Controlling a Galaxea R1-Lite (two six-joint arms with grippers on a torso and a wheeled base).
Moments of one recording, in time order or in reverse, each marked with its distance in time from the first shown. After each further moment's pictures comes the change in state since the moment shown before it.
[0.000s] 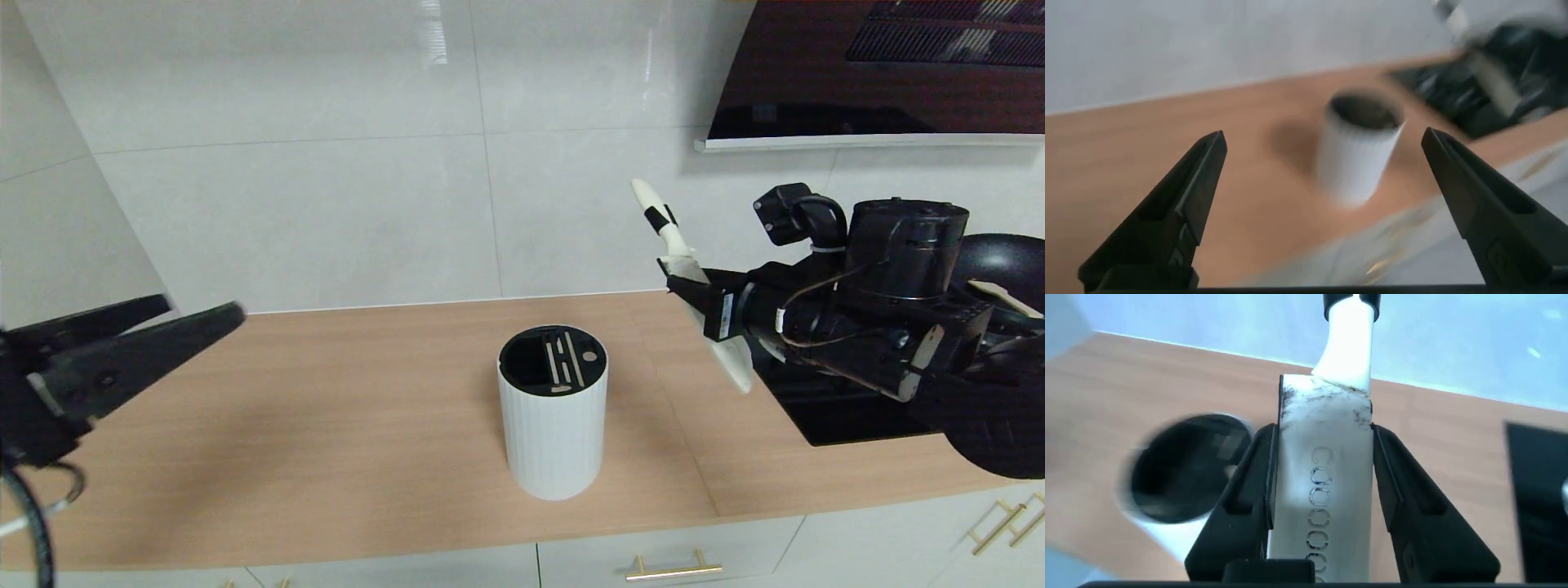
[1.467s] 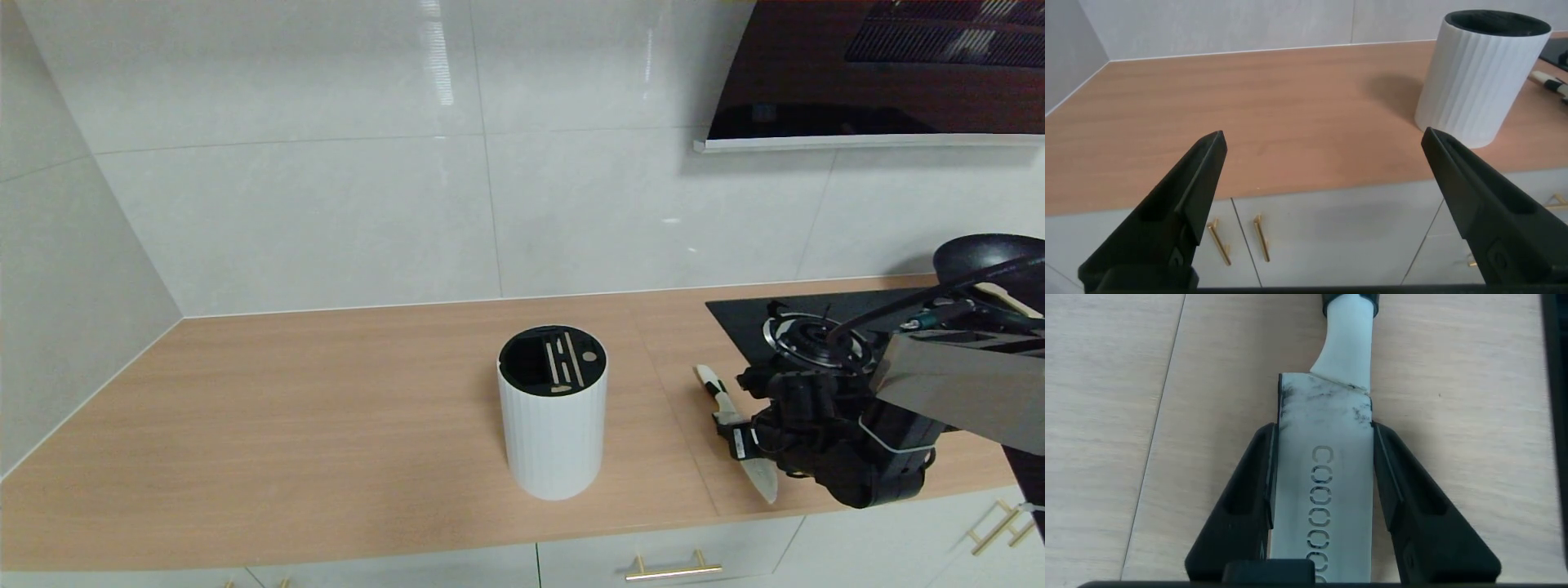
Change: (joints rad) left arm 0.179 -0.995 0.638 0.309 0.279 0.202; right arm -0.361 0.711 0.002 -0.193 0.007 -0.059
